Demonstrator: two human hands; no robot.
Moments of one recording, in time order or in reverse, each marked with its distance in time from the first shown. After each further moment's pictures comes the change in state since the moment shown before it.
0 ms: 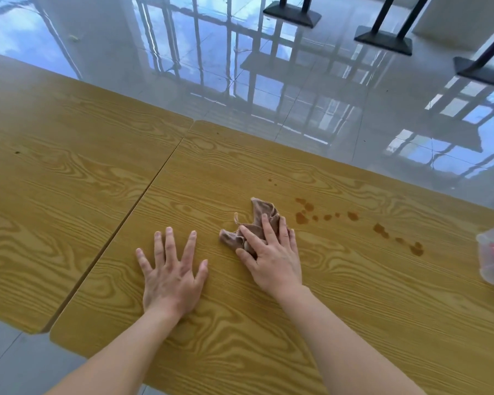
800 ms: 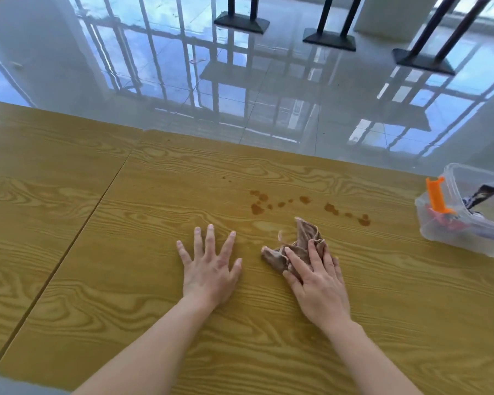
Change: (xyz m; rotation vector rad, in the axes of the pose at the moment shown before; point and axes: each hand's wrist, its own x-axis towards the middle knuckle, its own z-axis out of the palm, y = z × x) left_hand -0.003 0.133 0.000 0.006 -0.126 0.315; right_hand -0.121 0.127 -0.010 -0.010 0.074 0.310
